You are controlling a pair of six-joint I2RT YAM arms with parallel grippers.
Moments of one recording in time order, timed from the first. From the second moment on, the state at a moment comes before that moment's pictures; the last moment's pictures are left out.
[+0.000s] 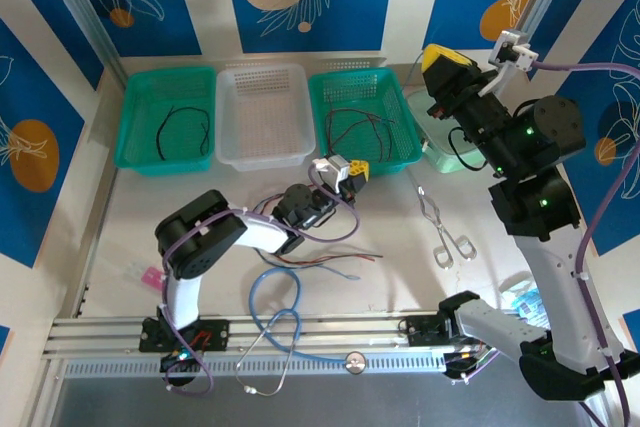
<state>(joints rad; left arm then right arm) -0.91 1.93 0.86 1.28 -0.02 -0.18 0.36 1.00 1.50 -0.21 -0.19 0.50</state>
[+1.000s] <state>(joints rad) -0.80 1.45 0.70 0.98 -0.07 -0.07 0.39 1.42 1.73 -0.11 -0.24 0.53</state>
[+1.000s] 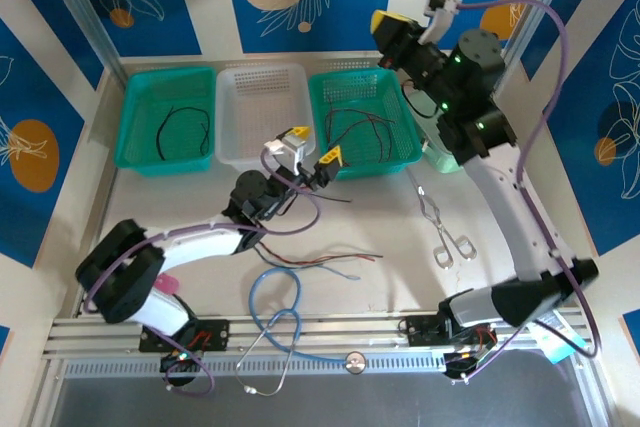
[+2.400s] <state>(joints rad) -0.80 0.49 0.43 -0.17 -0.50 -0.15 0.57 2.57 2.59 -0.29 -0.20 0.61</state>
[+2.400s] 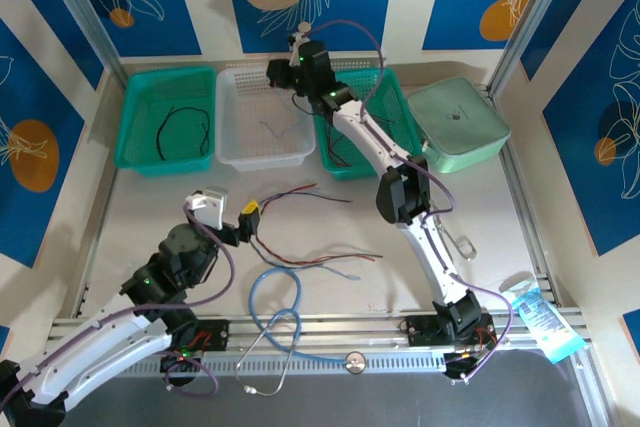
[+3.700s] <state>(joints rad) -0.79 0.63 0.72 -0.66 -0.33 -0.35 0.66 2.02 2.27 -0.79 0.02 0.59</state>
